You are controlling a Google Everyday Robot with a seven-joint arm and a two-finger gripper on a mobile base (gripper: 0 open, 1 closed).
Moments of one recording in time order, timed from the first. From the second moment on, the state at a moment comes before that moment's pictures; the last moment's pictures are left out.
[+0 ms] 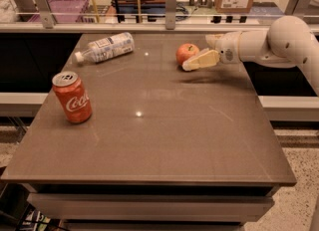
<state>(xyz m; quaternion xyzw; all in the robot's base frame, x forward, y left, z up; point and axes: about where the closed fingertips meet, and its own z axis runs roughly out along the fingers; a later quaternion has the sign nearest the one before) 0.738 -0.126 0.858 -0.41 0.72 0.26 0.50</state>
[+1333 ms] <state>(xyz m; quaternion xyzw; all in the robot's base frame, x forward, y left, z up) 0.739 -0.114 0.855 -0.41 0.72 0.27 0.49</state>
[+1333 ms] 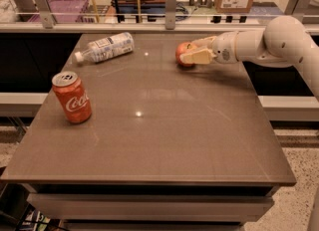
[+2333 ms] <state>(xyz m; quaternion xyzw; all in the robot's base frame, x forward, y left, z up) 0.739 -0.106 0.859 -0.42 0.72 0.27 0.49</state>
